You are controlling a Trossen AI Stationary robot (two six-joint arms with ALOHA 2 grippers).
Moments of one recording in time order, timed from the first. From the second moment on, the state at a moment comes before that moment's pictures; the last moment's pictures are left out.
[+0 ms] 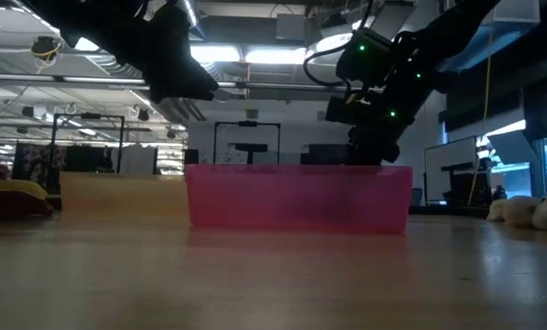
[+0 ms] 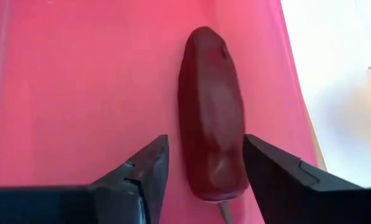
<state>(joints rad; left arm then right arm) 0.22 1.04 0.60 0.02 -0.13 -0.23 -0.15 1.62 0.83 -0.13 0.13 -0.04</state>
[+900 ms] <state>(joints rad) 0.22 1.04 0.60 0.01 -0.13 -0.23 -0.14 1.12 0.96 -1.07 0.12 0.33</state>
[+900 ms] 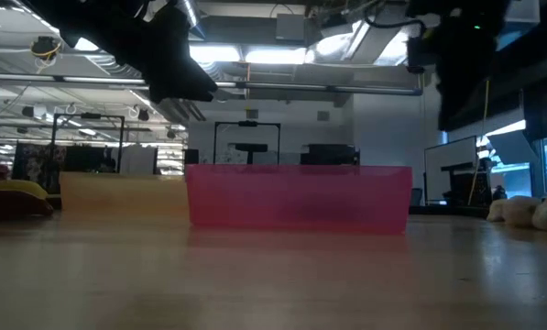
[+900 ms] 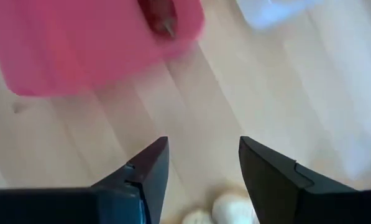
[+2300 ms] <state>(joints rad) 0.22 1.04 0.60 0.01 -0.13 -0.24 0.12 1.21 0.72 -1.22 -0.10 0.99</state>
